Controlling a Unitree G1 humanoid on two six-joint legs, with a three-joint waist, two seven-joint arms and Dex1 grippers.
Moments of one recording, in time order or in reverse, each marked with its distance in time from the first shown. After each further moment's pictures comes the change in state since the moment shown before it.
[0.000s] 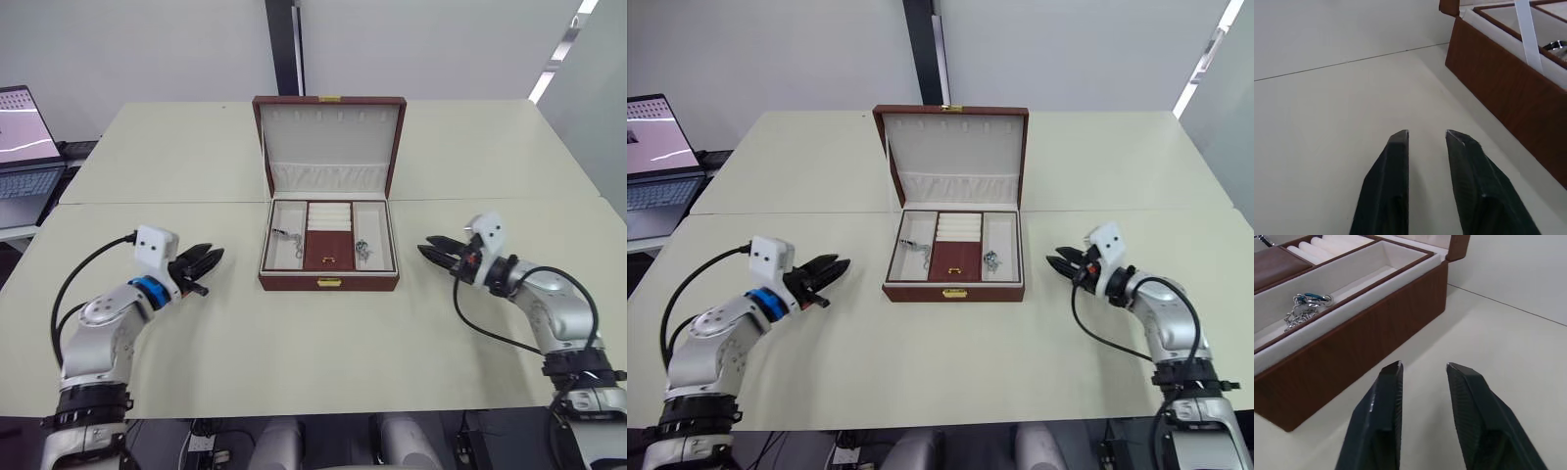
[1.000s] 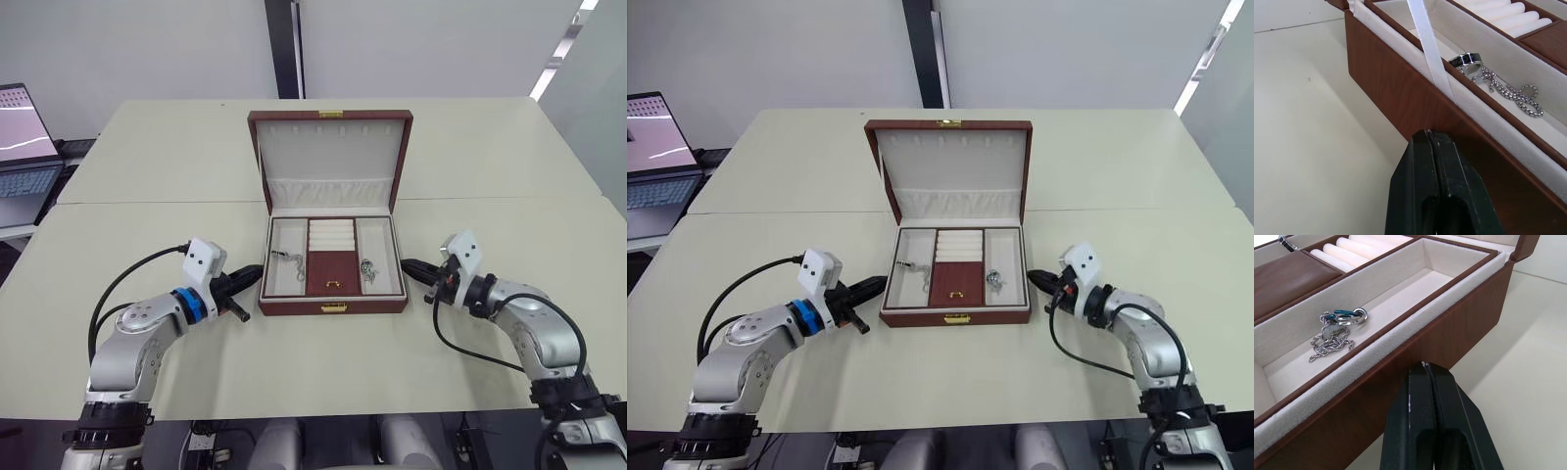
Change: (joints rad) left arm 0.192 -0.007 -0.079 -0.361 -0.042 0.209 -0.060; right arm 0.230 0.023 0.019 -0.352 0.033 0.173 -0.009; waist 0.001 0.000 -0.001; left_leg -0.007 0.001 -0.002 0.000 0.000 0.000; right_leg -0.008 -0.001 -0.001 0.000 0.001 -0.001
